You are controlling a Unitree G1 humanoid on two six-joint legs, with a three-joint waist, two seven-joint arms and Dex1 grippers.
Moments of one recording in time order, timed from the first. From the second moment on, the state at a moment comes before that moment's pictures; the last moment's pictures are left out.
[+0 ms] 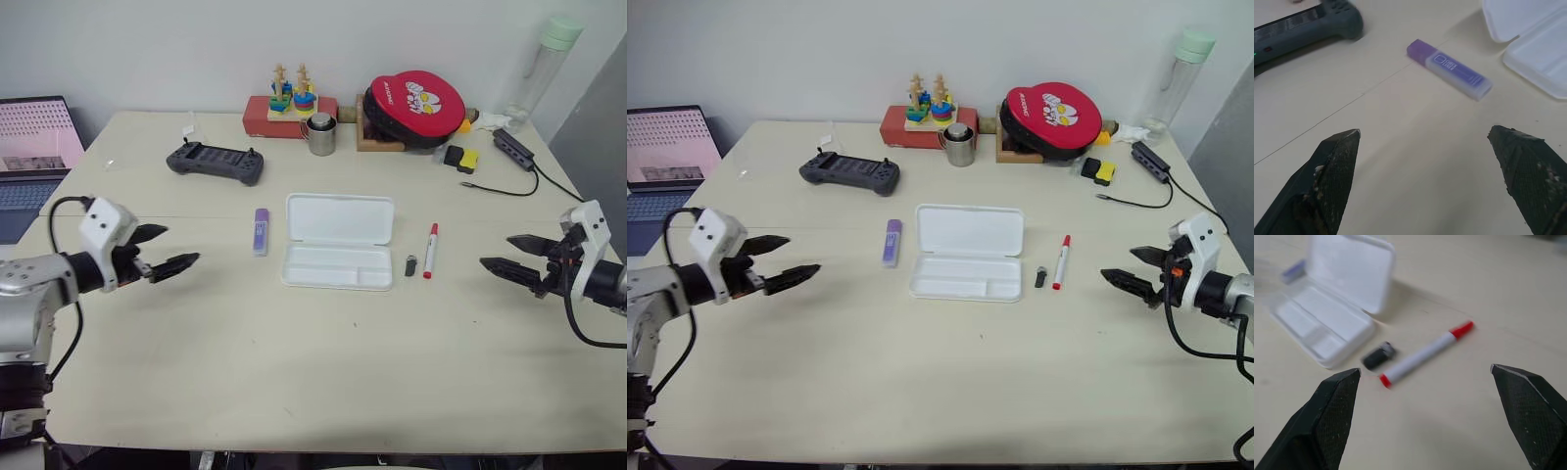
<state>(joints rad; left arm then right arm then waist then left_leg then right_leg) -0.34 0.89 0.19 0.11 -0.40 0.41 -1.07 -0.21 -0.89 -0.34 -0.25 0.68 0.80 0.91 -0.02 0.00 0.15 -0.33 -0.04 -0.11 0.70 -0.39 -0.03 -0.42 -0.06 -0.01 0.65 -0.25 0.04</state>
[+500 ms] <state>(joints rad) -0.62 0.65 -0.24 0.17 -0.30 0.34 -1.29 -0.32 -0.82 -0.16 -0.57 0.77 0.90 0.75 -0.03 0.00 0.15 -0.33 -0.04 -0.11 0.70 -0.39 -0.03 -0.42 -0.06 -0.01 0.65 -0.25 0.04</state>
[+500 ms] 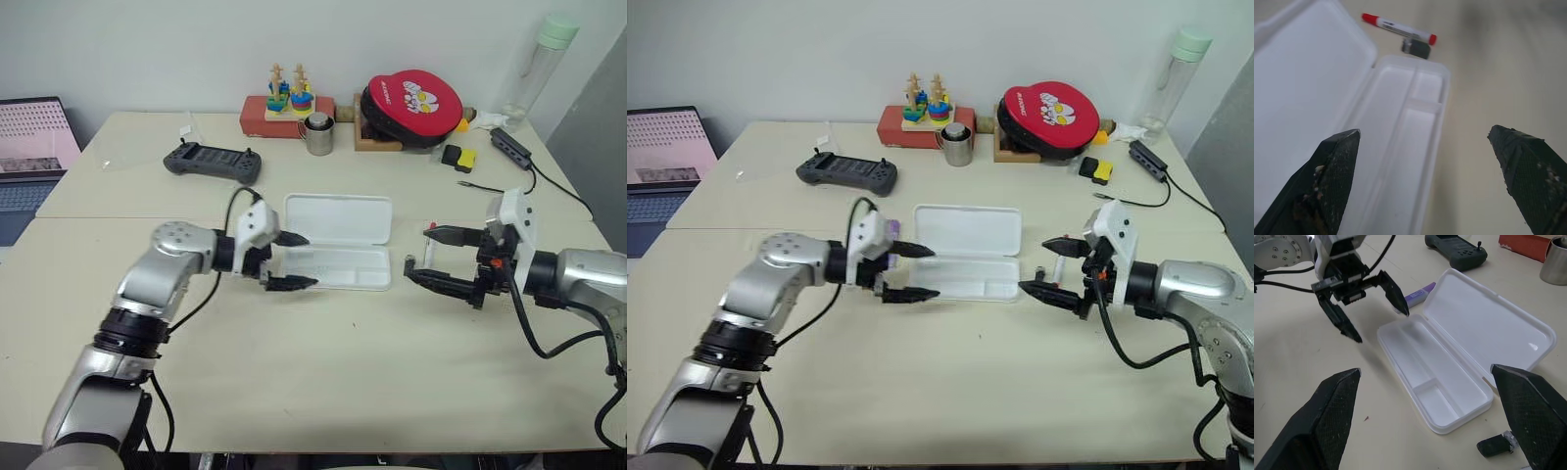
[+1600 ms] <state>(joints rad) -0.66 0.48 -0.32 0.46 -0.09 0.10 -1.30 -0.25 -0.81 -0.18 -0.67 0.86 0.93 0.60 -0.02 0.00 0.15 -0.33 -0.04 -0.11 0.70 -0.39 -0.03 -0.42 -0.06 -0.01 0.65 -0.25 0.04</state>
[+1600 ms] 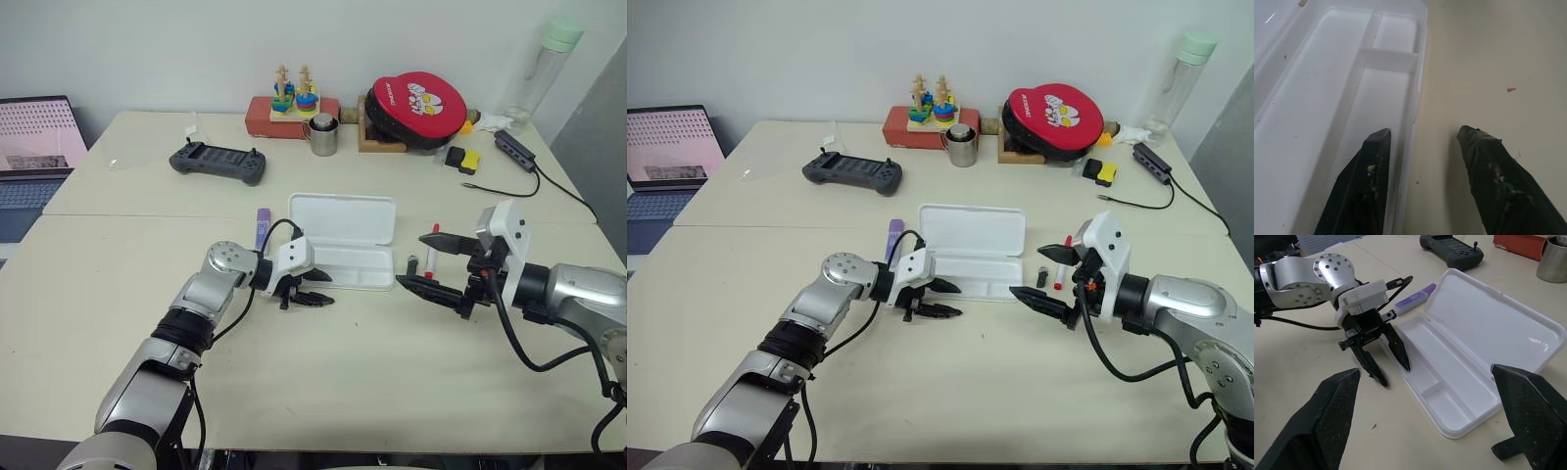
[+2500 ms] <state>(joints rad) -0.37 0.69 -0.27 -0.13 -0.21 0.40 -1.31 -0.19 -0.87 -0.21 -0.70 0.92 0.94 0.63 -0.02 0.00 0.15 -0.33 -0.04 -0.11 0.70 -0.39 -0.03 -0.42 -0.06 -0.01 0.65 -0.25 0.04</state>
